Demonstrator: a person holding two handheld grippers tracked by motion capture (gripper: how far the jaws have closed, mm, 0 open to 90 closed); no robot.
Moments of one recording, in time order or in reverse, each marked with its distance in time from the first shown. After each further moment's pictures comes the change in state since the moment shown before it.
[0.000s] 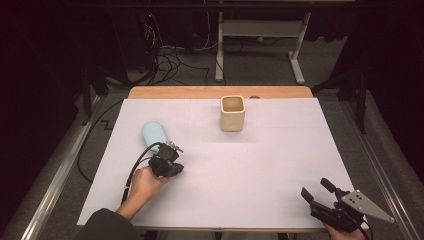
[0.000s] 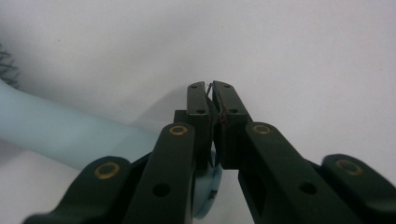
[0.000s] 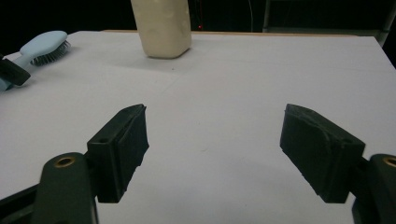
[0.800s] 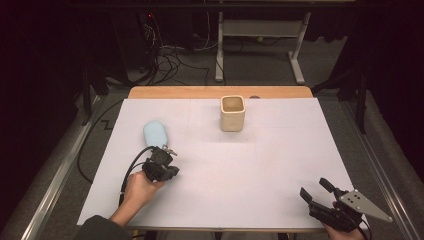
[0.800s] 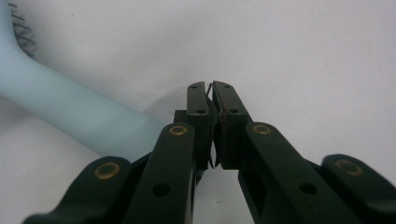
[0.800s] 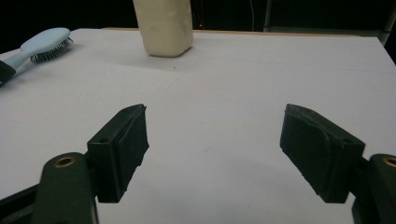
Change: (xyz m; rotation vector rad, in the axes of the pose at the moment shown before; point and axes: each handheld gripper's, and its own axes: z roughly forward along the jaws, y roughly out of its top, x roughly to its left) left arm -0.001 -0.015 -0.012 -0.018 0.002 -0.028; right arm 0.002 0.000 0.002 0.006 0.003 -0.010
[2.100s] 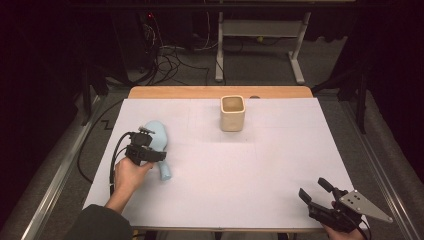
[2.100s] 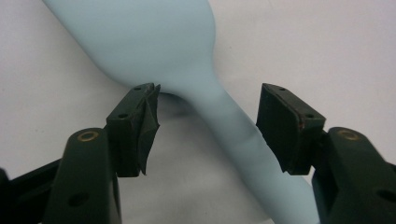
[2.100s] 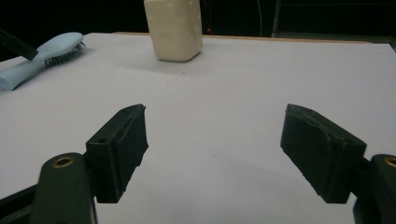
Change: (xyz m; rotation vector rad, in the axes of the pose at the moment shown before) left arm 0.060 0.008 -0.014 -0.066 0.123 -0.337; right arm 0.002 0.001 -0.001 -0.020 0.034 -0.006
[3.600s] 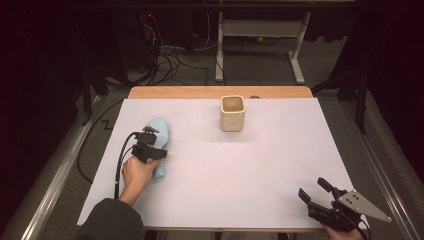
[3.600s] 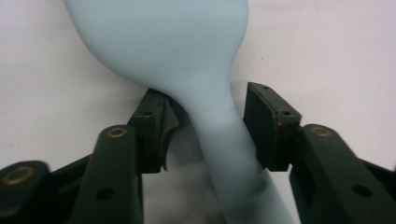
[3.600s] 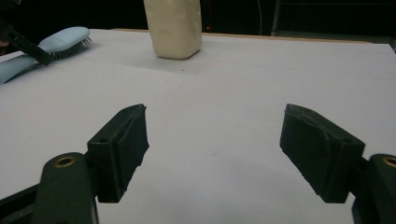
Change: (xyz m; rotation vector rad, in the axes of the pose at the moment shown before) left arm 0.003 0.009 0.028 0.017 0.061 -0.060; right arm 0.000 0.000 0.002 0.009 -0.006 -0.015
